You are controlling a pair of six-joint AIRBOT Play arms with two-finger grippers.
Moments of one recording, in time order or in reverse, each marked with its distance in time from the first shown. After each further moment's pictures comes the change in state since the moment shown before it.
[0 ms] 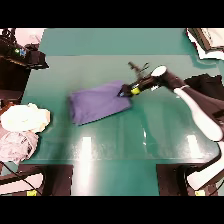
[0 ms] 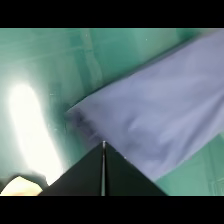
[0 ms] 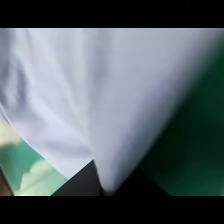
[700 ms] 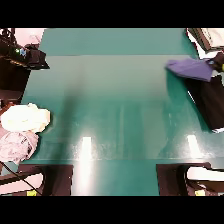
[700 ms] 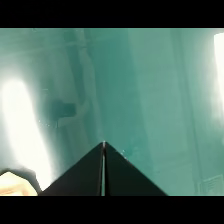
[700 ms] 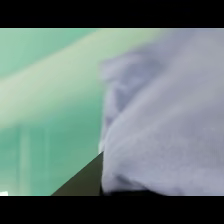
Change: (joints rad) left arm 0.000 0.000 0.000 -0.013 -0.008 -0.060; right arm -0.803 0.327 -0.006 -0.166 -0.166 0.026
